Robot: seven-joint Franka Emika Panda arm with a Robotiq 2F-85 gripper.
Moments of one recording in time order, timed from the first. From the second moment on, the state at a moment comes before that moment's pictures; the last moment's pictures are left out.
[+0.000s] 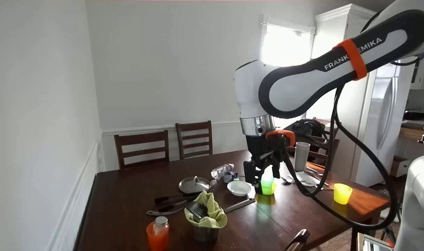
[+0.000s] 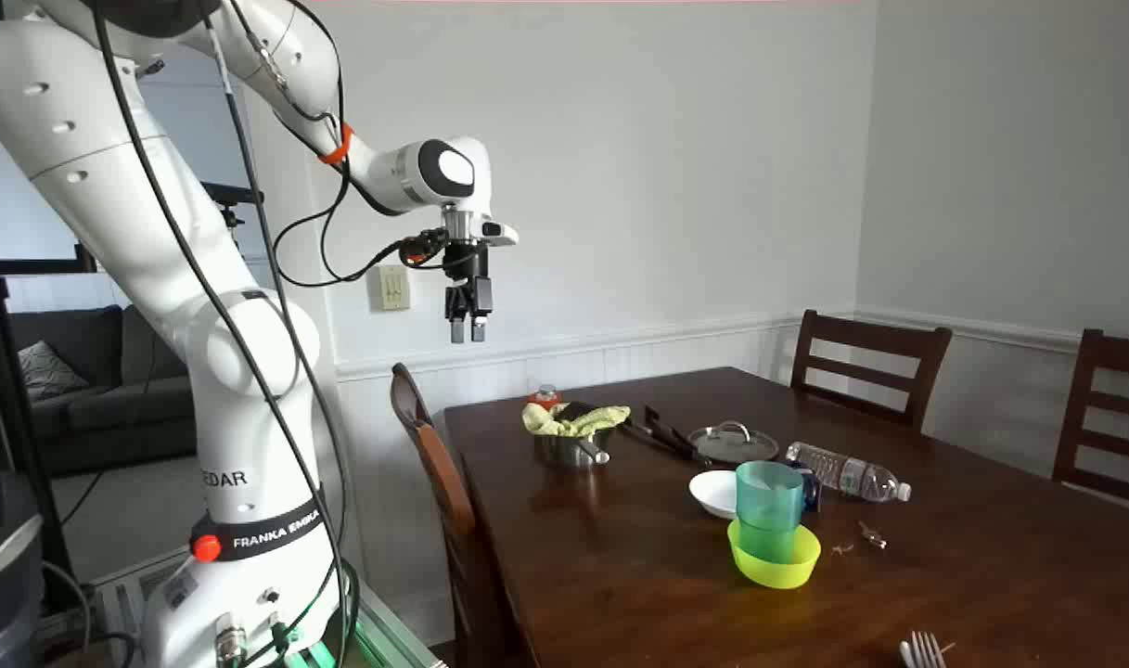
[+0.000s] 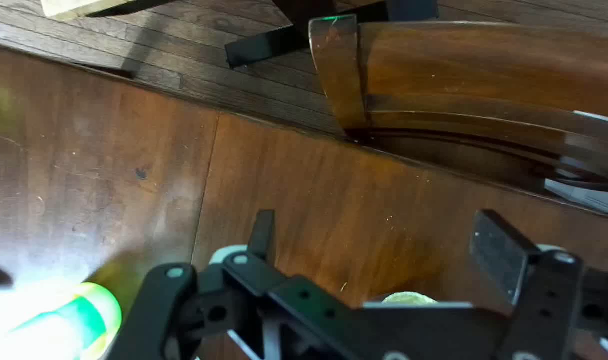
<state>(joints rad) -0.01 -0.43 0.26 -2.50 -0.01 1.88 0.45</state>
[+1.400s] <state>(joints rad) -0.25 -0.40 -0.02 -2.52 -0.01 2.11 0.49</state>
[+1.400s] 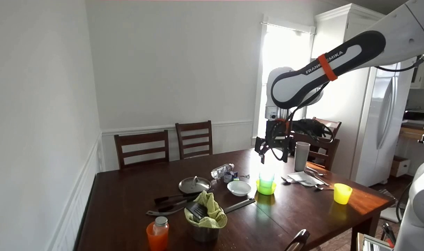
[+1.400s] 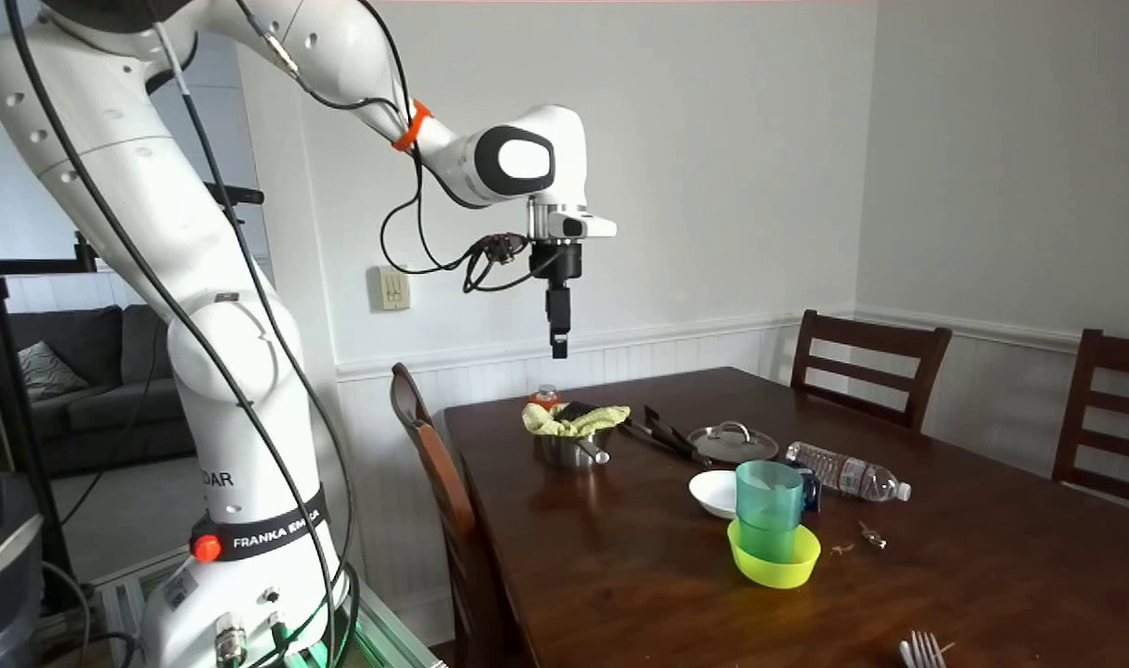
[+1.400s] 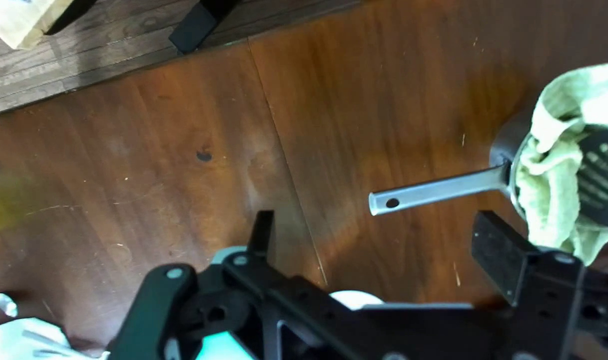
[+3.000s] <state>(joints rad) -0.37 -0.27 -0.18 -2.52 -0.08 2.33 0.44</state>
